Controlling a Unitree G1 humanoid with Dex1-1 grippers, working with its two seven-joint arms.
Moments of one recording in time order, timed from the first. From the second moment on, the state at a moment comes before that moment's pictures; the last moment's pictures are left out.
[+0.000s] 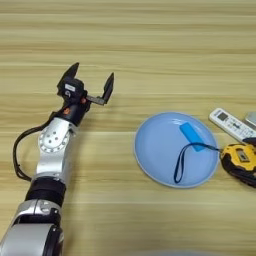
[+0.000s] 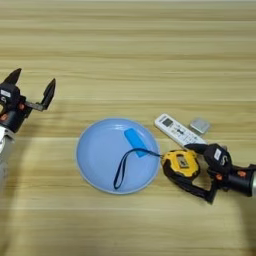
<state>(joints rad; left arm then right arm) -0.37 0.16 0.08 0.58 -0.16 -0.52 -0.39 0.06 -0.71 -0.02 0.24 0.23 -0.23 1.08</state>
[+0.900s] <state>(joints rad) -0.47 0.21 -0.16 0.23 -0.28 -0.15 -0.82 -0.02 -0.74 0.10 0.36 0.06 -0.46 0.84</state>
